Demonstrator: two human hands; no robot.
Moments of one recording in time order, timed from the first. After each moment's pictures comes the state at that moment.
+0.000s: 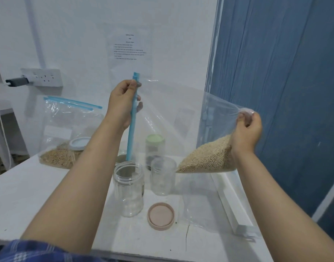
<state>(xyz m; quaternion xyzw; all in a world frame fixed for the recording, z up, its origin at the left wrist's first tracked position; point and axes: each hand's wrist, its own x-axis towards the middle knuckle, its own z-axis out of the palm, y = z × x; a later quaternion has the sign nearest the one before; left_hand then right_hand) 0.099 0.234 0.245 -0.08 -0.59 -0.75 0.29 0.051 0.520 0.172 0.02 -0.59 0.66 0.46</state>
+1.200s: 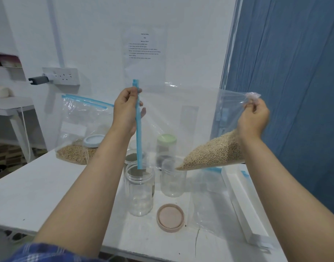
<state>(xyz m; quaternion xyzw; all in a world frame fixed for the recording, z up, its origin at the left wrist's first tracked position) 0.094 0.213 0.222 -0.01 -0.56 -0.76 0.32 0.017 0.498 0.206 0.02 -0.63 0.63 0.45</state>
